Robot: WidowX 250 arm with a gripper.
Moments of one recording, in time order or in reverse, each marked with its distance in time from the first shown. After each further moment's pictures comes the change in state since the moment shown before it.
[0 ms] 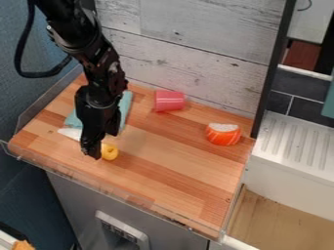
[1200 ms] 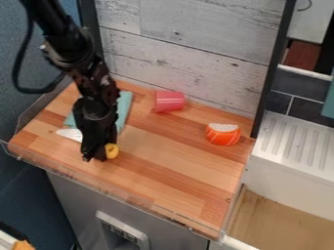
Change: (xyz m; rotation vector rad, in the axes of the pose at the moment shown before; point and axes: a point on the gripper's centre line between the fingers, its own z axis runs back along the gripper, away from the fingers) arm -0.005 0.004 -0.022 -0.070 0.100 0.030
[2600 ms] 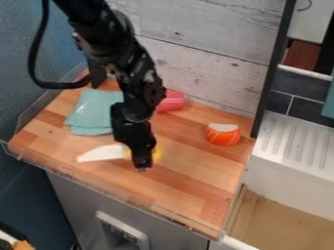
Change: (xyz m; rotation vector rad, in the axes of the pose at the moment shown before) arm -0.086 0.004 0.058 0.011 0.052 0.467
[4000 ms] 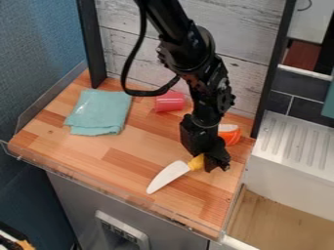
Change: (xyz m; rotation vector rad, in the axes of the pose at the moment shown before) arm -0.096 0.001 -0.027 0.049 0.076 0.487
